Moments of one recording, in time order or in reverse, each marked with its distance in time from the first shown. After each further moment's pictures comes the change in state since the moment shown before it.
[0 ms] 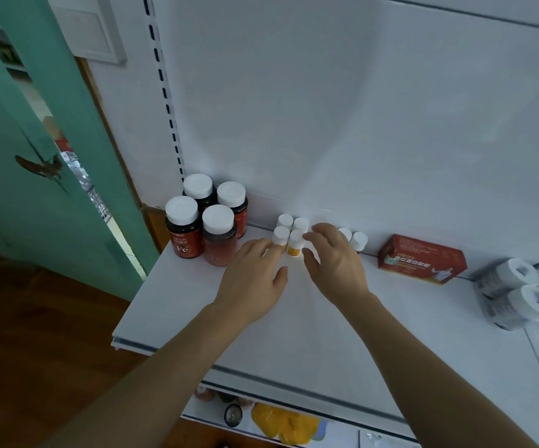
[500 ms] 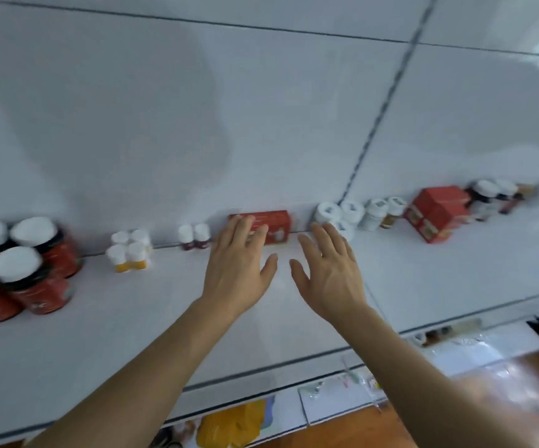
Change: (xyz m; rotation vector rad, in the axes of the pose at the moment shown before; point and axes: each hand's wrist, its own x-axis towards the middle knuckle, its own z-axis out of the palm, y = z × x) left_hand 0.034 0.206 0.066 0.002 -0.014 0.347; right_hand -0.149 0.094 -0.181 -0.439 0.000 0.407
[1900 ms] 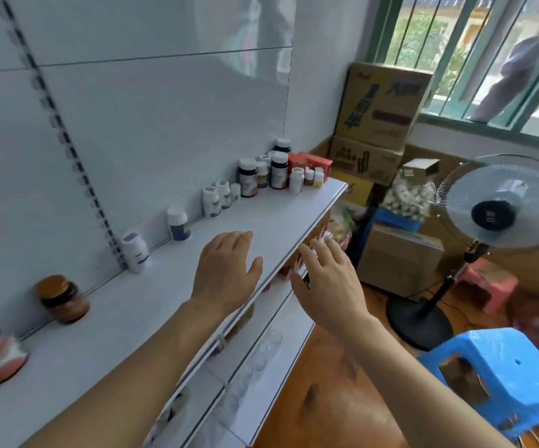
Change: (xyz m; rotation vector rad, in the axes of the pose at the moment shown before) left_hand 0.320 0.843 0.404 -0.225 -0.252 0.607; right_hand -0.175 0.873 -0.209 -0.283 -0.093 0.739
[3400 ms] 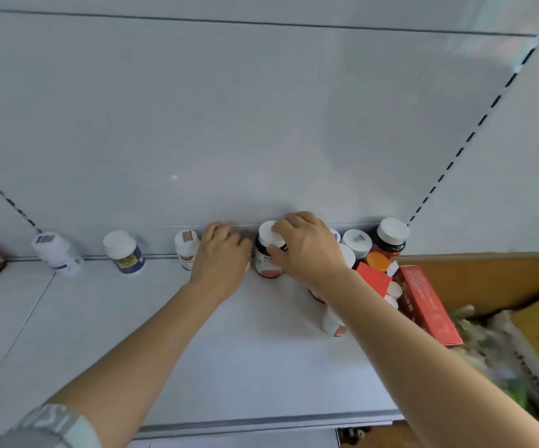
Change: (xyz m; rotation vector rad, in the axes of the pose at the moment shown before) left_hand 0.322 -0.065 0.171 0.610 0.032 -0.643; right_hand 0.507 0.086 0.182 0.448 -0.168 -0.999
